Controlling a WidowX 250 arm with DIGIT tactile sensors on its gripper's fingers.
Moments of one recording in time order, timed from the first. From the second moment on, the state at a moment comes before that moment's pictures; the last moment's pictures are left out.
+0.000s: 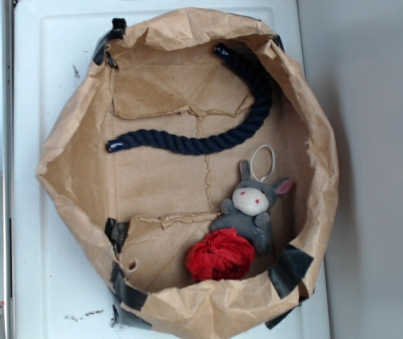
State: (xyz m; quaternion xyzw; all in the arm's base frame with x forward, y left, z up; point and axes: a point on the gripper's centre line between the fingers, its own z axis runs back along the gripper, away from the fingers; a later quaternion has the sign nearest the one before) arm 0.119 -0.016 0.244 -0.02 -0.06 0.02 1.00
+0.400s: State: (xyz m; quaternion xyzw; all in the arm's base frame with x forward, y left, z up) arm 0.119 -0.015 0.240 -0.02 -0.06 0.02 1.00
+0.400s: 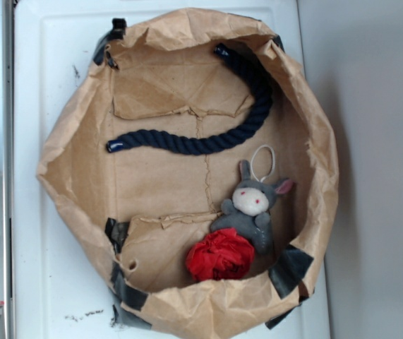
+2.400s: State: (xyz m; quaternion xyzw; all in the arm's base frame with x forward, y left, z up) arm 0.267 0.062 0.088 -0.04 -0.07 -0.04 1.00
